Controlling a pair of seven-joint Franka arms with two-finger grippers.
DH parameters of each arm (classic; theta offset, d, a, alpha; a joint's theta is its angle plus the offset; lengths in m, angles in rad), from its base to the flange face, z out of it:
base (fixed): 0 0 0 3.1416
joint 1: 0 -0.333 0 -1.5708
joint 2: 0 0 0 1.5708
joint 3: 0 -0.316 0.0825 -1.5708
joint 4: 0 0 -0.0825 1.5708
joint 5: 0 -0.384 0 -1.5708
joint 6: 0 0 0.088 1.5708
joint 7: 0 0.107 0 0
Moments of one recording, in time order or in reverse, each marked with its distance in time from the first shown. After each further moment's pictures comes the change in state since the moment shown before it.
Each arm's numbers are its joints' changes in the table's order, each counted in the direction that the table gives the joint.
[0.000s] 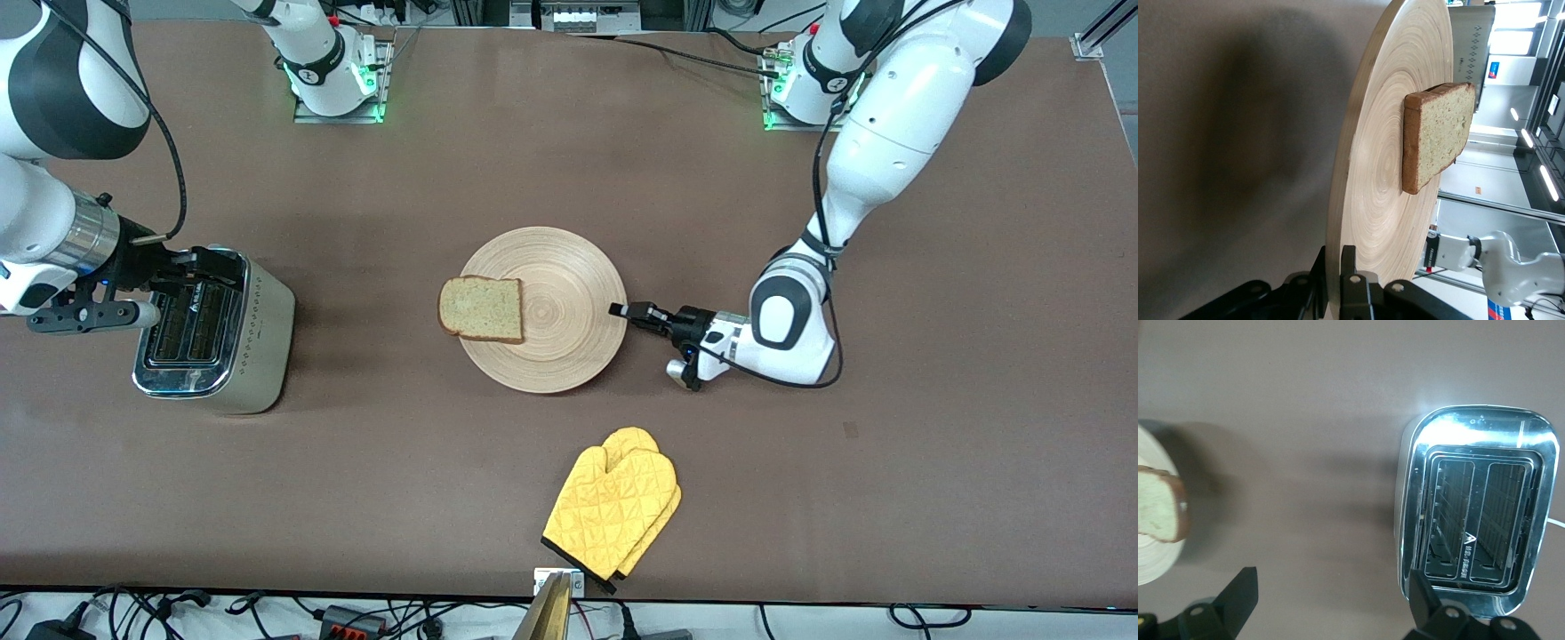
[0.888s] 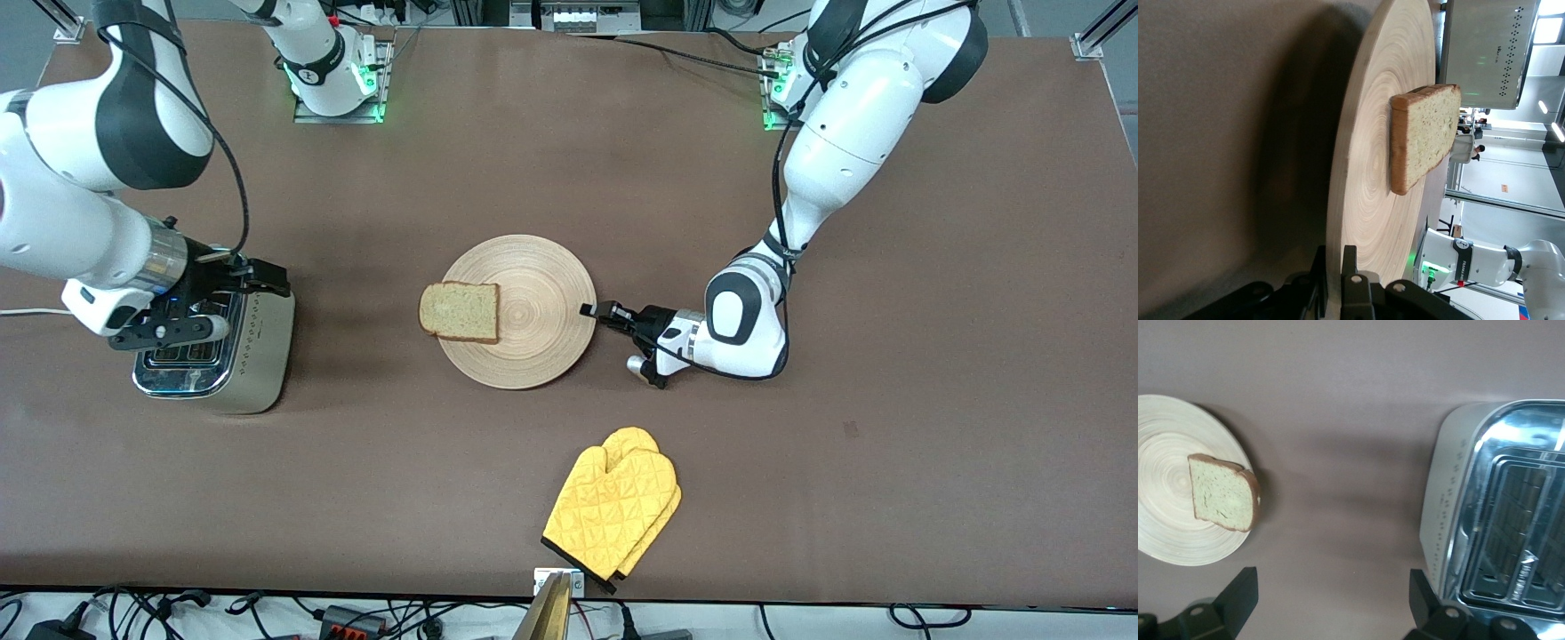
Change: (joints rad) left arm 0.100 -0.065 -0.010 0.072 0.001 0.089 -0.003; right arm -0.079 -0.068 -0.005 -0.002 -0.003 0.007 0.011
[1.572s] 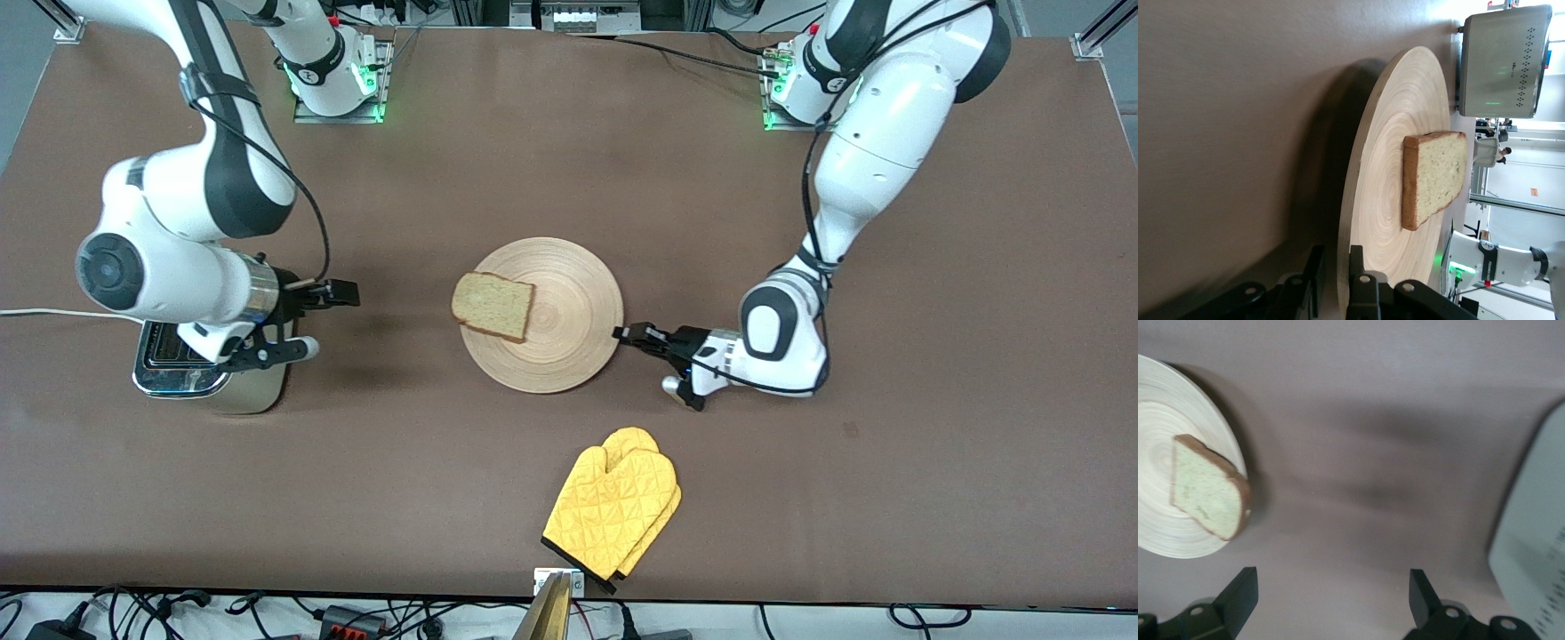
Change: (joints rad) left arm -0.133 0.008 -0.016 0.036 -0.154 -0.061 0.000; right arm -0.092 -0.144 -0.002 -0.006 -0.087 0.068 0.009
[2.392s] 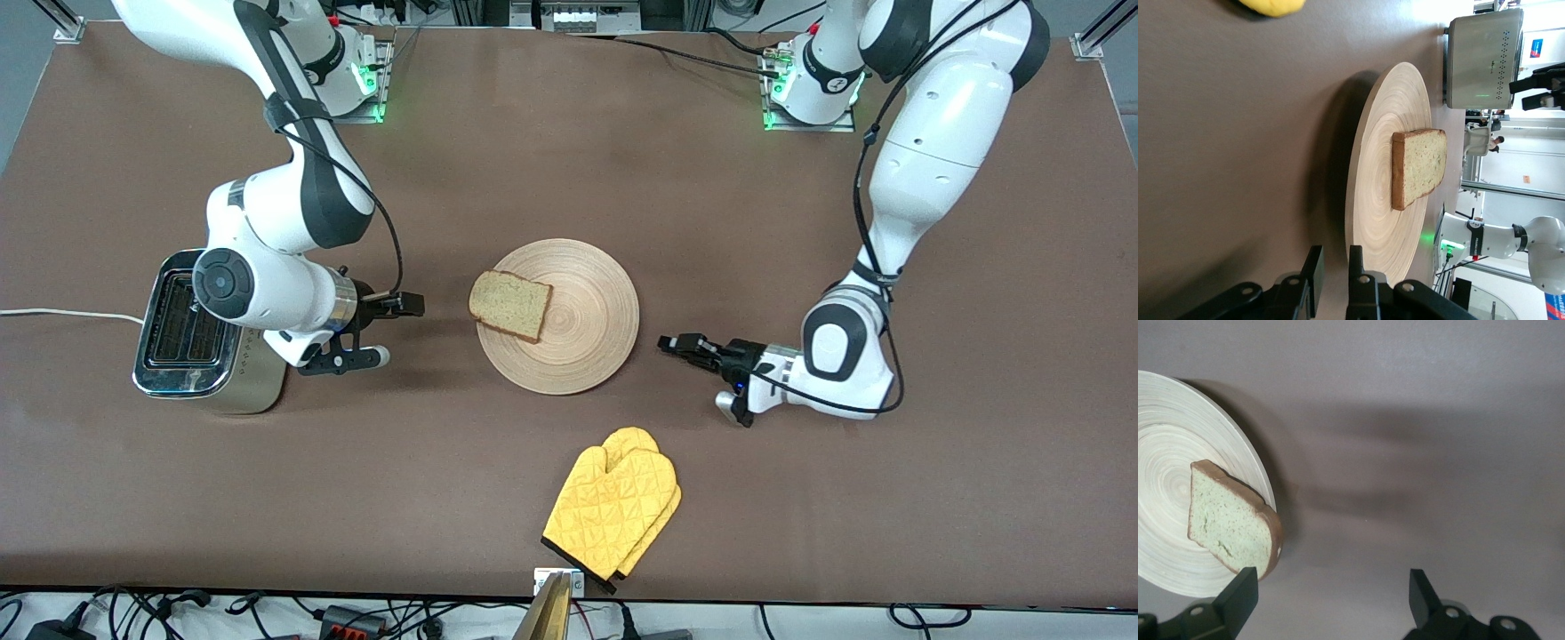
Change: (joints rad) left arm -0.114 0.023 -0.001 0.046 -0.103 -0.131 -0.002; right arm -0.103 -0.062 0.000 -0.032 -0.069 0.140 0.134
